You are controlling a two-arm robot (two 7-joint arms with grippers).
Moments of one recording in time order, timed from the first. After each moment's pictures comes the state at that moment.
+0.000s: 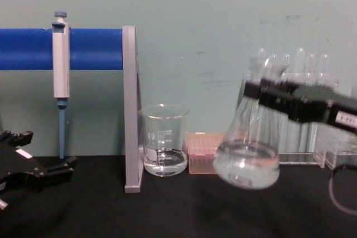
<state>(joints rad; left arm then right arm) -0.20 0.60 0.45 -1.41 -0.25 -0.12 0.03 0.35 0.45 -0.42 -1.37 0.61 -0.13 0.64</state>
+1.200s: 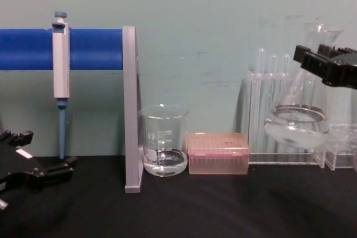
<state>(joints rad) -0.20 0.60 0.45 -1.41 -0.25 -0.12 0.03 0.20 0.37 -0.26 -1.59 0.40 -0.09 0.24</state>
